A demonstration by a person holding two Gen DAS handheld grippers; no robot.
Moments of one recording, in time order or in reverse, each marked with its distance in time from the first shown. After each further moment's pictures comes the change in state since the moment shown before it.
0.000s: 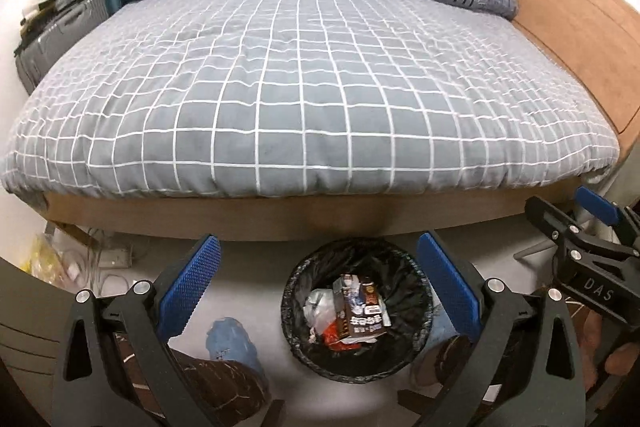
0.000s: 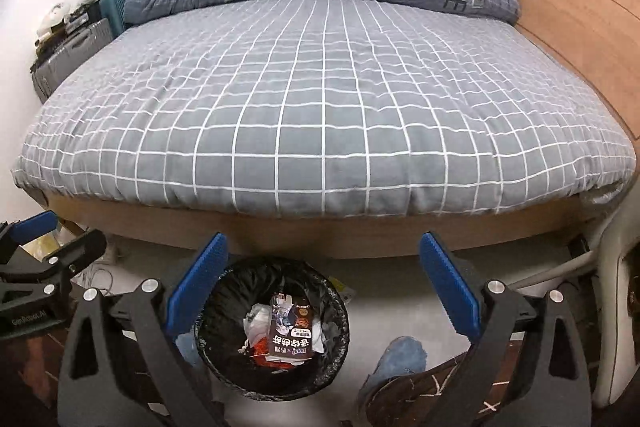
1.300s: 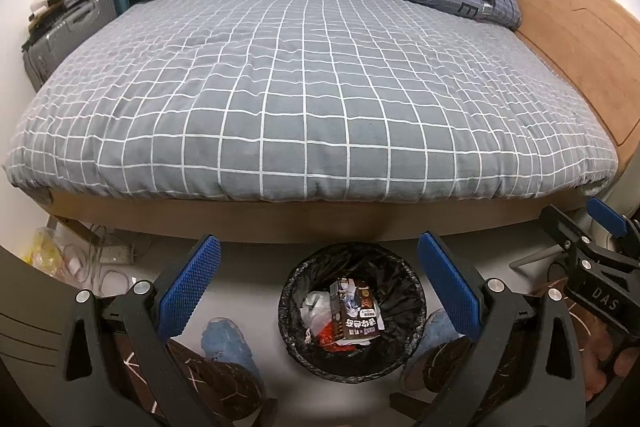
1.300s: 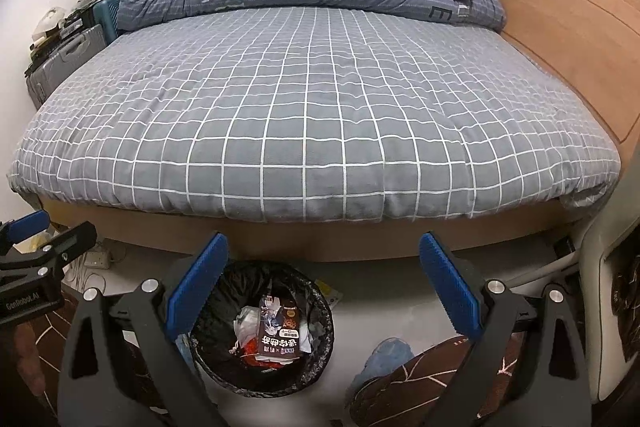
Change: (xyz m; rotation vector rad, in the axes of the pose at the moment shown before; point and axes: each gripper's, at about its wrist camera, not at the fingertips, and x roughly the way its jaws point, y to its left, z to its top) left arm -0.015 0.002 0.004 -0.022 -0.016 0.010; right arm -0.025 -0.007 0.001 0.004 -0.026 -0.049
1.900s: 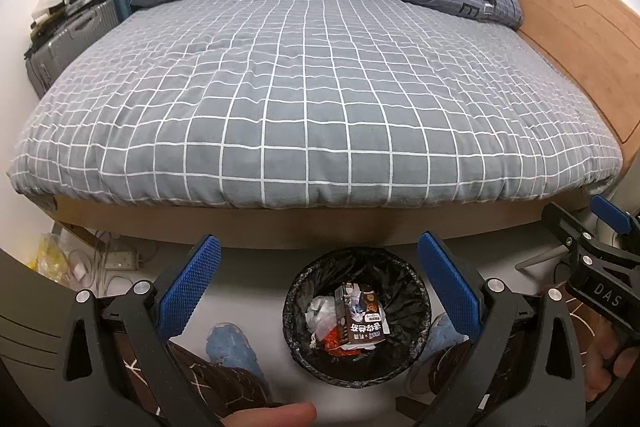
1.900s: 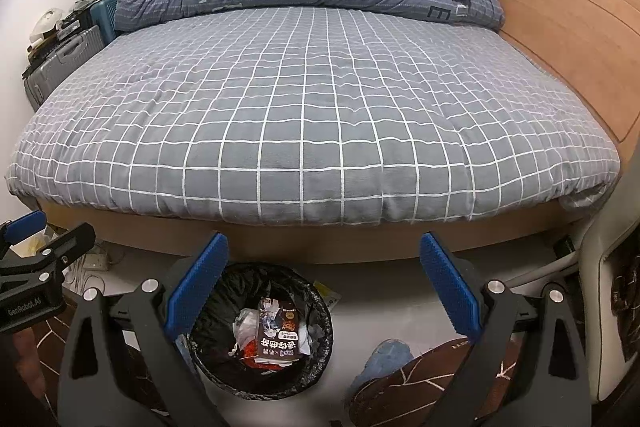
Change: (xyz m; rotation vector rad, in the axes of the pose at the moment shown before) left arm 0.001 -0.005 0.002 0.013 -0.014 0.022; right arm 0.004 -0.001 0.005 0.005 0.003 -0.011
